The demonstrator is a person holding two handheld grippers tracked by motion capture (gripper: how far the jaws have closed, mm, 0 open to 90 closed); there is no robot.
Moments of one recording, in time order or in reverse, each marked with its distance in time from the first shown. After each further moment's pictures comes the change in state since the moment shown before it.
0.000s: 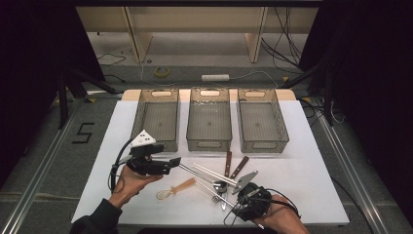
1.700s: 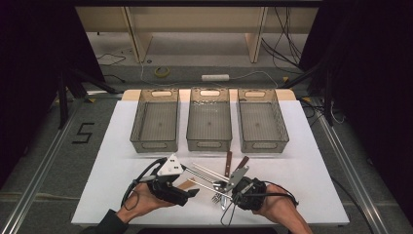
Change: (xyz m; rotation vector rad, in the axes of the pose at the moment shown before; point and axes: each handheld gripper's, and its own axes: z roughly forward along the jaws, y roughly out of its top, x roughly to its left) left arm -0.065 -0.017 0.022 0.181 -0.142 0.307; right arm 0.004 0.028 -0.019 0.006 -0.071 -0.184
